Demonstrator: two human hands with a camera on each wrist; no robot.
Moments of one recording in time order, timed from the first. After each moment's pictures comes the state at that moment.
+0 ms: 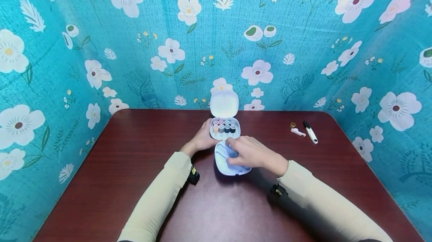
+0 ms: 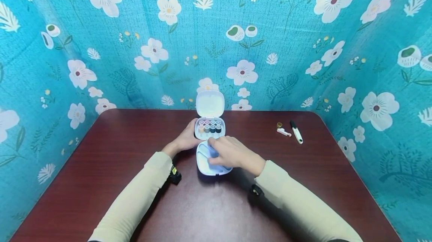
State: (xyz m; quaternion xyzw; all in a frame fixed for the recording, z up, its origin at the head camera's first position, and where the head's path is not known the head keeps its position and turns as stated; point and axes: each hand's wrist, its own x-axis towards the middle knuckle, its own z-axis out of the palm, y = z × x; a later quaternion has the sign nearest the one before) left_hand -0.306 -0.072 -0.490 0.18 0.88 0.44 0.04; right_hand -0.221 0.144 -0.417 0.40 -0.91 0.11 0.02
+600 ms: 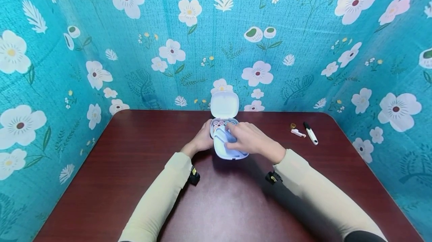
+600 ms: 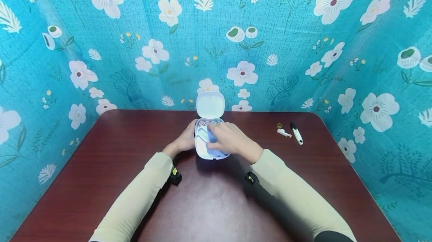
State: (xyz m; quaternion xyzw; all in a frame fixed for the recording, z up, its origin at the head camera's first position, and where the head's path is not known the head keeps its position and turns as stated) left_hand -0.303 -0.075 -0.487 0.19 0.88 0.44 0.04; right_hand -0.248 0.138 -0.390 0.38 -0.92 0.09 0.08
